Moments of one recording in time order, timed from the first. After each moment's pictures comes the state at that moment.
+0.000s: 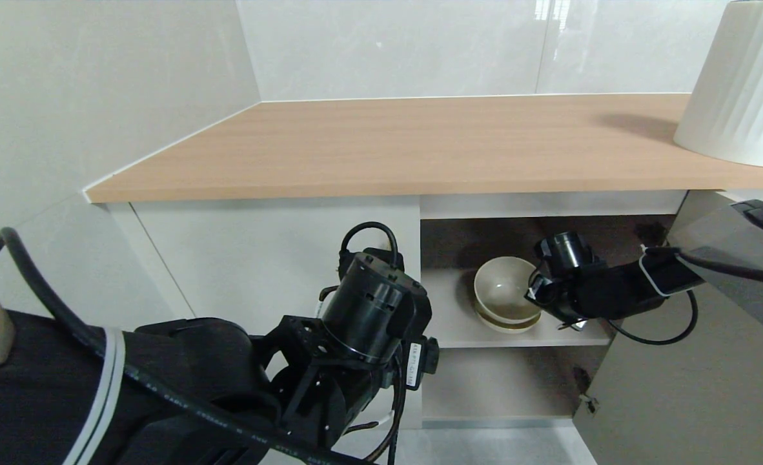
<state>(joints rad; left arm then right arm) -0.90 1.84 -1.00 -0.15 0.50 -0.38 0.30 2.28 -1.33 -0.18 -0.33 0.82</state>
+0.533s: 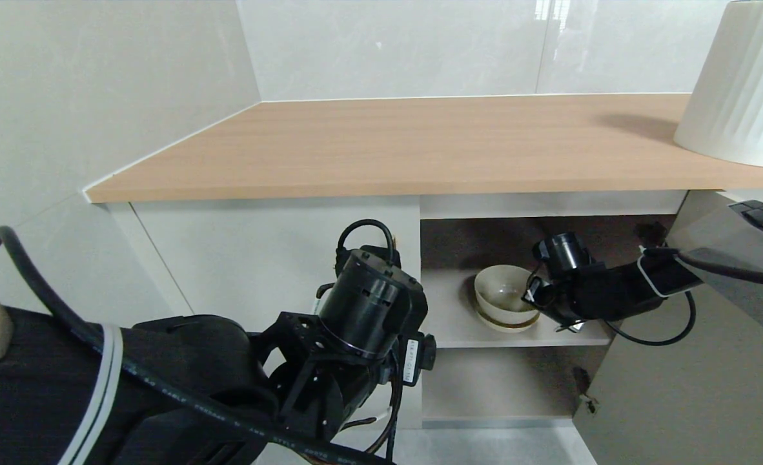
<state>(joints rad) -0.89 1.84 -1.00 -0.15 0.50 -0.38 0.31 2.28 -1.33 -0.17 -0.30 0.81</state>
